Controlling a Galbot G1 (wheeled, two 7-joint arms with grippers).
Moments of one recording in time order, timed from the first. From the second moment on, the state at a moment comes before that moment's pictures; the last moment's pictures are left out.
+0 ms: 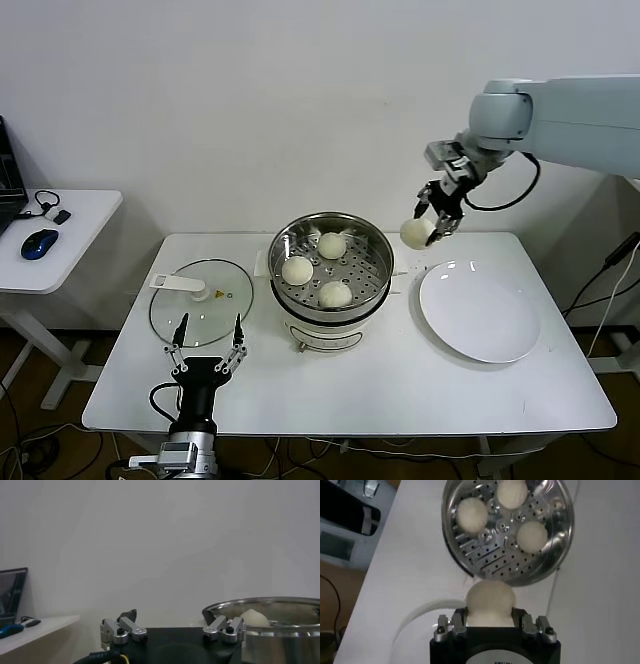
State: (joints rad) left arm 1.70 -1.61 -0.47 -2.11 0.19 -0.19 -0.08; right arm 1.13 1.04 -2.01 1.32 0.85 -0.07 -0.97
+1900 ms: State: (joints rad) left arm 1.69 -1.61 -0.51 -2.10 0.16 -0.19 -0.09; right arm 0.83 1.17 -1.80 1.11 0.88 -0.23 -0.86
